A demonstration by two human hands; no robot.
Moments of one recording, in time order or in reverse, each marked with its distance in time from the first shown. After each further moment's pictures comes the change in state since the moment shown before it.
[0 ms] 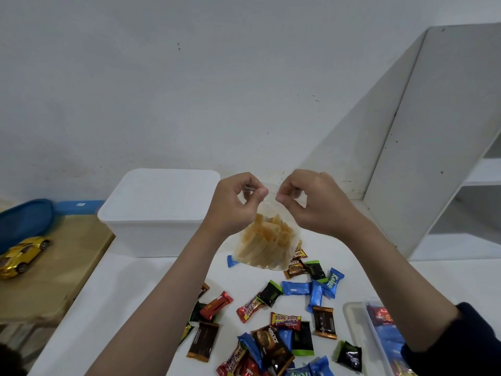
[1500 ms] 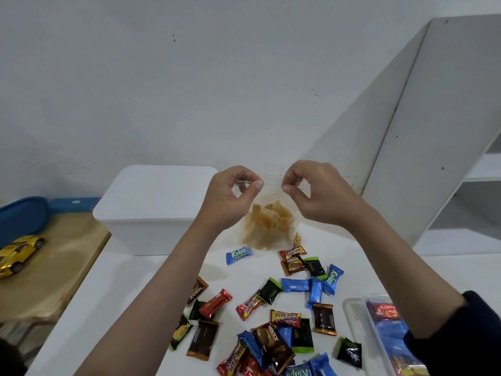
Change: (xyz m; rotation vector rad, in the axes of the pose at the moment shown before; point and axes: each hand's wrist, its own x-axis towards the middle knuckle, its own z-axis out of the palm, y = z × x) left_hand 0.007 -0.008 -0.004 -0.075 0.032 -0.085; right_hand 0.010 0.007 -0.008 0.053 -0.045 0.035
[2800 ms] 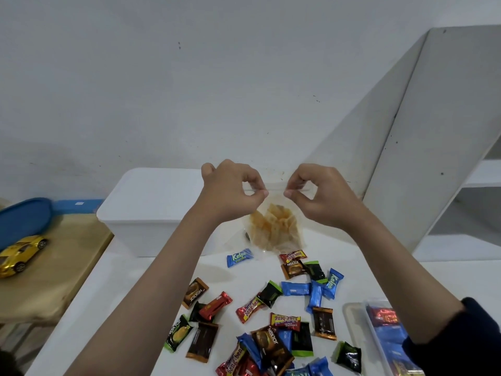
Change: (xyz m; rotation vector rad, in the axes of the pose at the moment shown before) left_hand 0.012 0.026 -0.011 0.600 -0.146 0.029; right_hand -0.005 0.001 0.000 0.122 0.094 0.016
